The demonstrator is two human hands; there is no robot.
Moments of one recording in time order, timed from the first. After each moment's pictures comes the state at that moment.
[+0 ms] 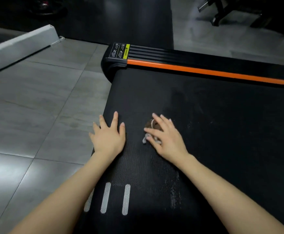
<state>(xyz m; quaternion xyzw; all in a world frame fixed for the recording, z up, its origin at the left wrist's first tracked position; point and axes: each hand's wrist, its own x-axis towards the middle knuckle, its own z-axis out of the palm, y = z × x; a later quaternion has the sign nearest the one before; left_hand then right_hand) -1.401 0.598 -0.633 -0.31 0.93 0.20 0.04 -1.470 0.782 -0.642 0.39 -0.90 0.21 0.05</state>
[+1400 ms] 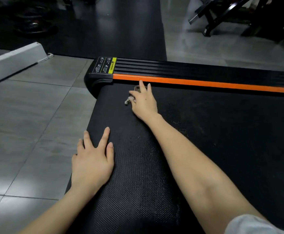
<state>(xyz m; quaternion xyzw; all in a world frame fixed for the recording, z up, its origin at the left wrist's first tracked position) -1.431 0.596 -0.641 -0.28 0.95 0.13 0.00 -1.646 0.663 -0.636 0.29 -0.93 0.20 0.06</state>
